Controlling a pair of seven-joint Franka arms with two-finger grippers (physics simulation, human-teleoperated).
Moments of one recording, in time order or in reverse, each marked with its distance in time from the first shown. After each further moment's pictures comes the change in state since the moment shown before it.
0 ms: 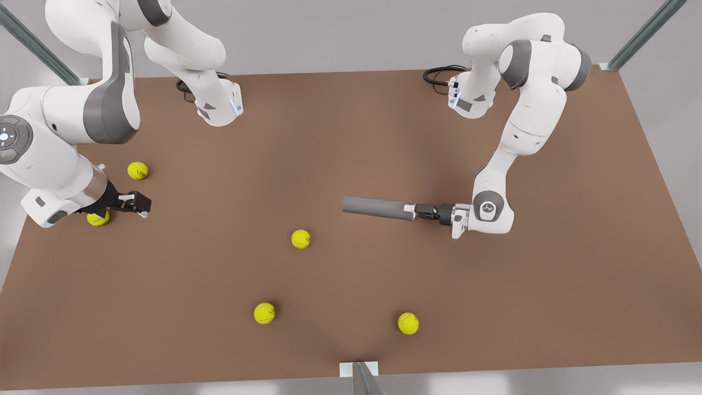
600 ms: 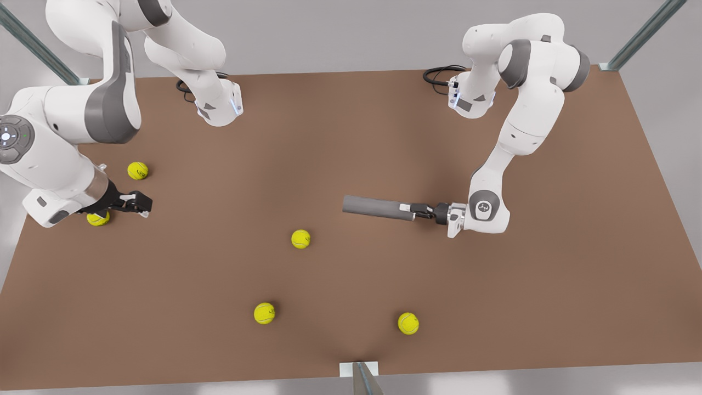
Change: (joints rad) left arm 0.000 0.003 -0.022 0.000 0.002 0.013 0.005; right arm 0.003 0.000 0.002 0.000 0.000 0.000 0.000
